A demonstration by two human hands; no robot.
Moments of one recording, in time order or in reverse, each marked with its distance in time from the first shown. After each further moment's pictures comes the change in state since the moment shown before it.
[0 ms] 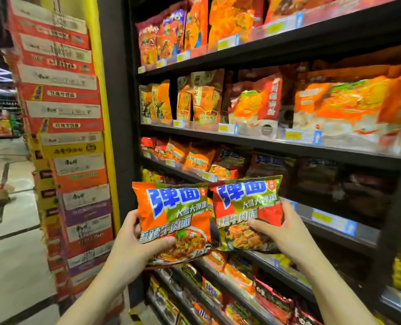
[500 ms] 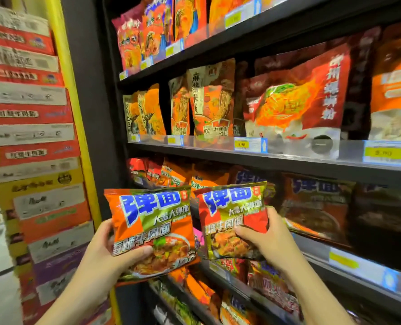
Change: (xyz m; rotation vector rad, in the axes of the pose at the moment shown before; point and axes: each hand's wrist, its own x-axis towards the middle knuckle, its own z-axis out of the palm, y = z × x) left_hand 0.240 -0.041 -0.029 0.006 0.049 0.032; right_hand 0.224 0.033 0.116 0.055 0.018 -0.023
